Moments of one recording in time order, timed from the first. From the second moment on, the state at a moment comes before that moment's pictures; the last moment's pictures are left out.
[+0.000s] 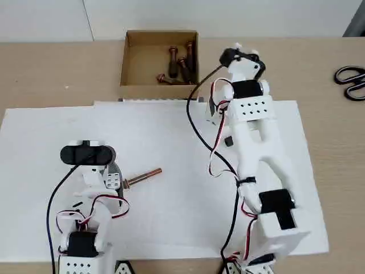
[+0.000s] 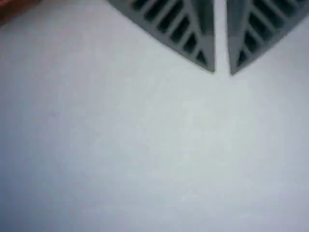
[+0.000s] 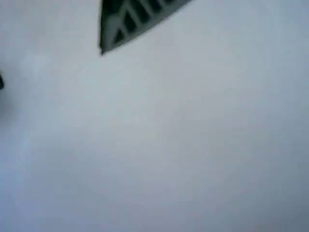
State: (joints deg) left arm -1.6 -103.2 96.4 52.5 6.8; right arm -12.9 9.1 -6.7 79.1 -30.7
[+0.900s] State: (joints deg) left arm -6.3 -103.2 96.4 52.5 6.8; right arm -9.6 22.9 -10.3 82.5 -44.8
